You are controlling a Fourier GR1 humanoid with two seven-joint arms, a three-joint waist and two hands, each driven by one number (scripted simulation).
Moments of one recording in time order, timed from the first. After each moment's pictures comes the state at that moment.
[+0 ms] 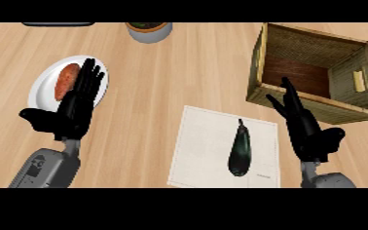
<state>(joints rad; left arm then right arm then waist) -0.22 0.35 -0.23 -1.39 0.43 0.27 -0.16 -0.06 -0.29 0.23 -1.54 -0.22 -0.23 -0.03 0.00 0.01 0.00</state>
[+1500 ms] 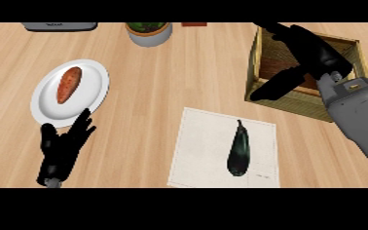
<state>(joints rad) 0.02 0.46 -0.30 -1.35 0.40 0.24 0.11 -0.74 -0.61 0.40 -1.49 0.00 0.11 0.70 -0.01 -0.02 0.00</state>
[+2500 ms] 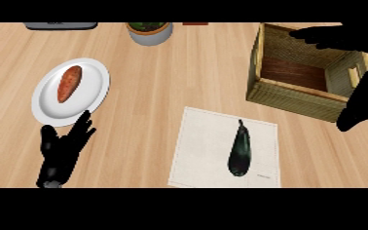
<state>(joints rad) 0.05 0.44 -0.28 -1.39 0.37 0.24 0.14 -0.80 -0.90 0.33 -1.52 -0.50 0.64 0.90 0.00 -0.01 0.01</state>
